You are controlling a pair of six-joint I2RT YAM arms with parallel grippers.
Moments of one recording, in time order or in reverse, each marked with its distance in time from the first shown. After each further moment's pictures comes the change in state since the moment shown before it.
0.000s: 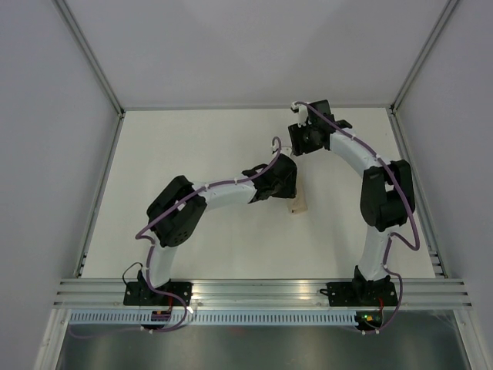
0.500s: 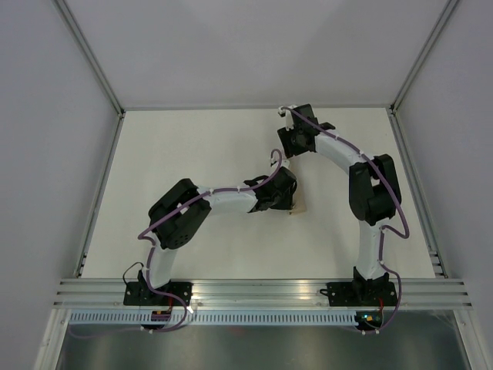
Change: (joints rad) left arm -0.035 0.000 -0.097 0.032 -0.023 -0.063; right arm 0.077 0.093 0.050 0.045 0.126 0.003
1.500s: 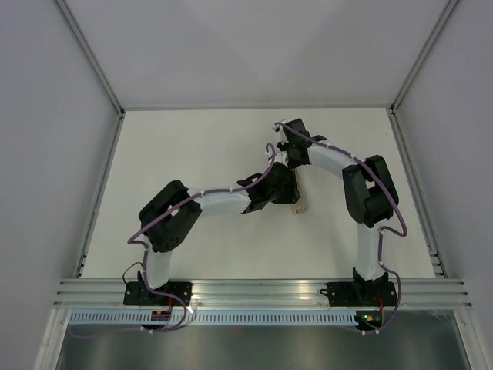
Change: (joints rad) left arm 0.015 -0.087 -0.075 0.186 0.059 -0.062; right arm 0.056 -0.011 -0.150 0.077 0.097 -0.001
